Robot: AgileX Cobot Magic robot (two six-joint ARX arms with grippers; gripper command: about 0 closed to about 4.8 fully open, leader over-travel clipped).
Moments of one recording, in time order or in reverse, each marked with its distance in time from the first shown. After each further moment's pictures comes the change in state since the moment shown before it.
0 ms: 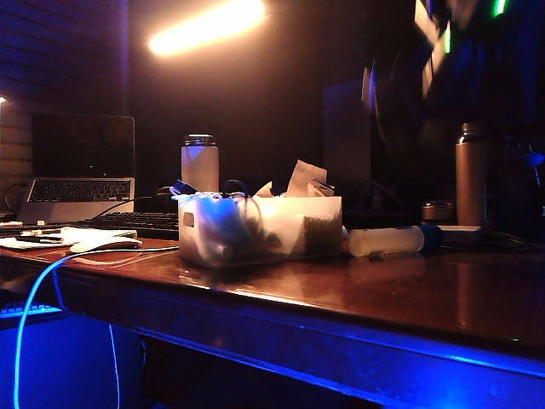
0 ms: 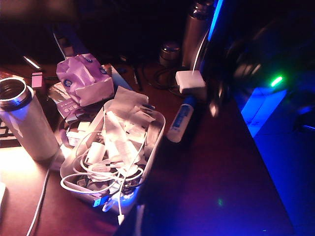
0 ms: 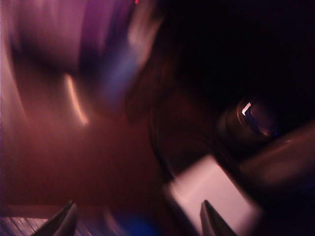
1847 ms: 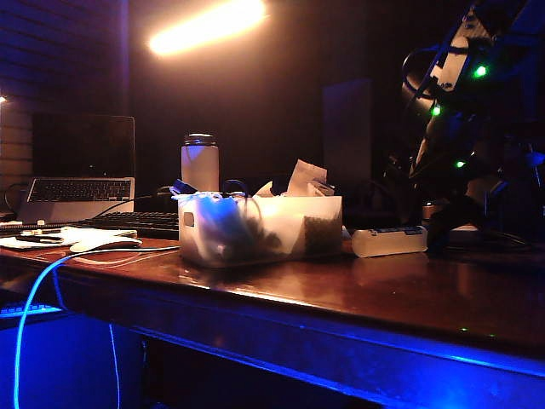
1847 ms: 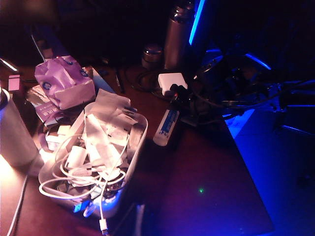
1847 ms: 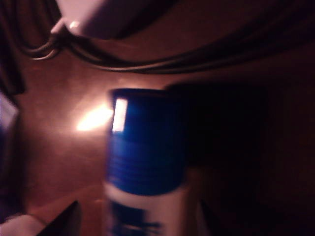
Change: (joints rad) left arm 0.000 0.000 0.000 -0.005 0.069 -0.016; right arm -0.009 0.201 -0.003 -0.141 0.018 1.638
